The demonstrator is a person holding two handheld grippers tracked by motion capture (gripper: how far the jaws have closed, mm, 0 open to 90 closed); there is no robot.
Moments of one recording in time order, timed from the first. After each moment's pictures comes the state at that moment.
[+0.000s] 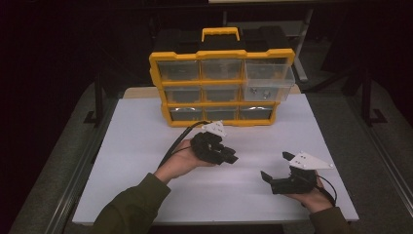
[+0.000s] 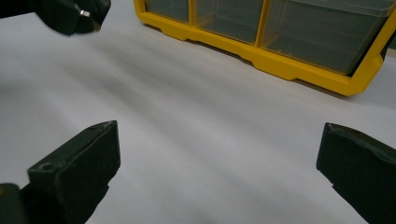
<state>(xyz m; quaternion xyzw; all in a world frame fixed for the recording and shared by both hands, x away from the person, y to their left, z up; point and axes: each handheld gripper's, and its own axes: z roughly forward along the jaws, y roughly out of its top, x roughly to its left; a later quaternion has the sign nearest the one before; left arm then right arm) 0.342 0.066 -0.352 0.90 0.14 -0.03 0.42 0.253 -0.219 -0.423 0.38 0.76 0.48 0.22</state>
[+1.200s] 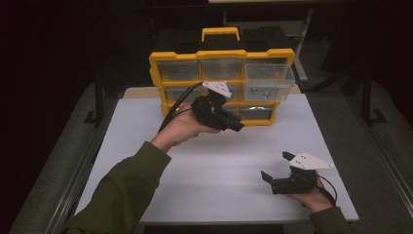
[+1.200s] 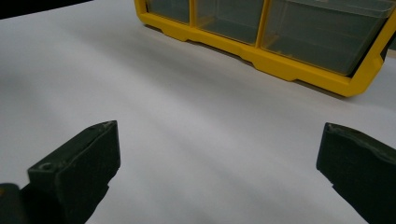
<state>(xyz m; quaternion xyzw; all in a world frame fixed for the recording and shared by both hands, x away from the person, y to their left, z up) 0.377 0.054 -0.259 0.89 0.12 -0.02 0.44 0.253 -0.220 -0.423 0.38 0.76 0.48 0.22</state>
